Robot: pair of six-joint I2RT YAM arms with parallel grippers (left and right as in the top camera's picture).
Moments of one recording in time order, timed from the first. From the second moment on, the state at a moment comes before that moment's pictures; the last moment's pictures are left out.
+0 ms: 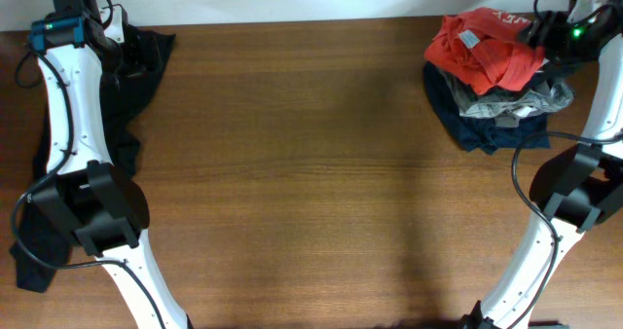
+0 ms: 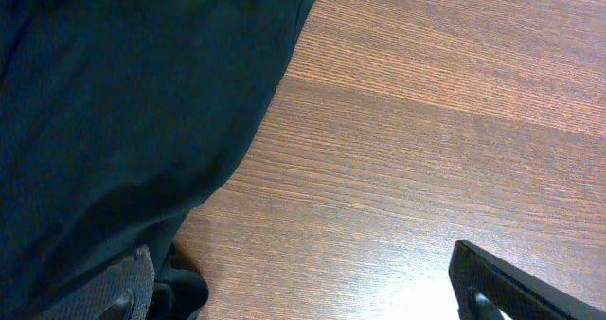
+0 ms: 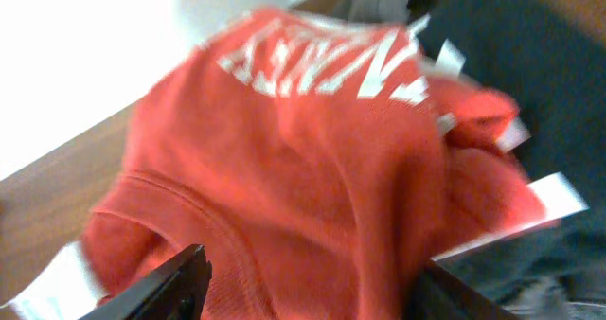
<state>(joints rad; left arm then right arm) 0.22 2.28 2.33 -1.17 0.12 0.00 -0.45 2.43 2.59 -1.21 -0.50 0.08</state>
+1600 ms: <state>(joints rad) 0.22 2.28 2.33 -1.14 0.13 -0.01 -0.23 2.35 2.16 -0.85 -0.05 -0.05</state>
